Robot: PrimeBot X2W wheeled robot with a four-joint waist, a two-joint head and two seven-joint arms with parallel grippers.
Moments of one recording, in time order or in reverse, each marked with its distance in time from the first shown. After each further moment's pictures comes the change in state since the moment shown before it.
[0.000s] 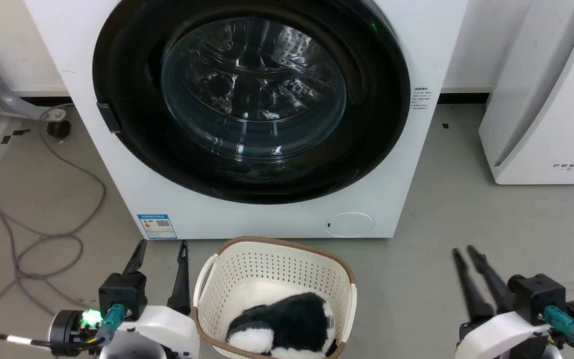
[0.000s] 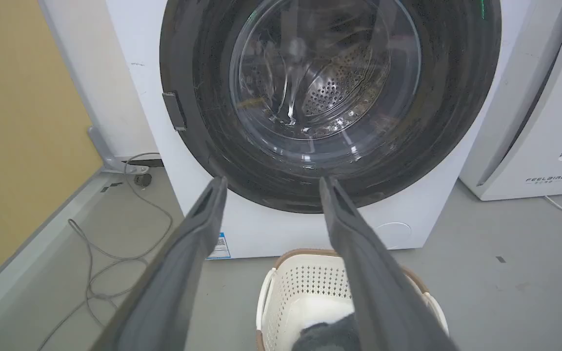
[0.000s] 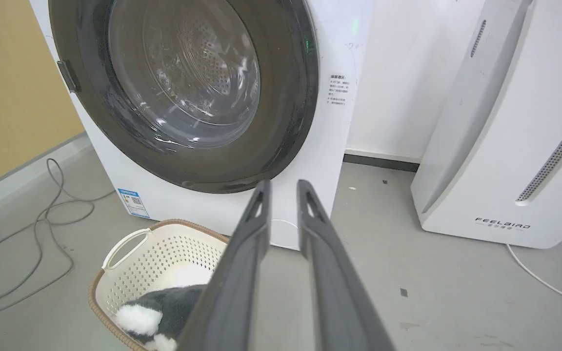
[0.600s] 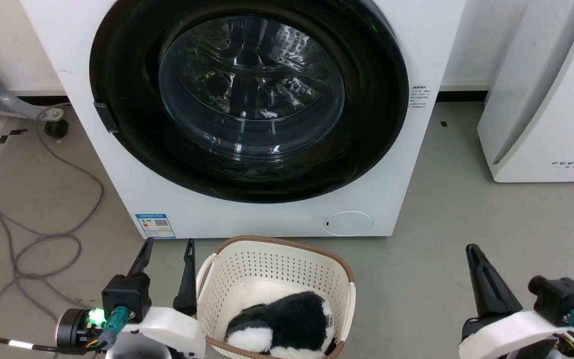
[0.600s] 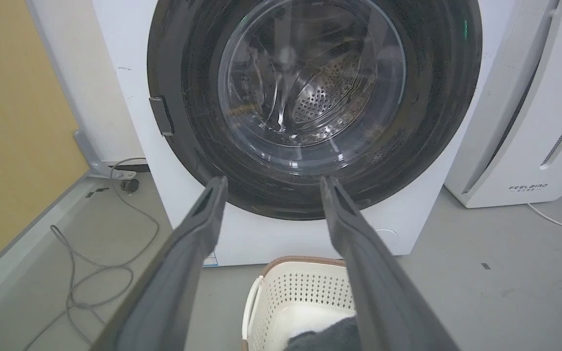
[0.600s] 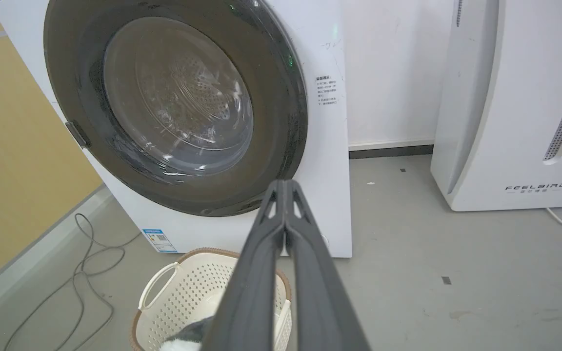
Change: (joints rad) left arm -0.003 0.000 -0.022 0.010 -0.028 0.000 -0.037; right arm 0.000 0.000 0.002 0.021 0.195 0.000 -0.042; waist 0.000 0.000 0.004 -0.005
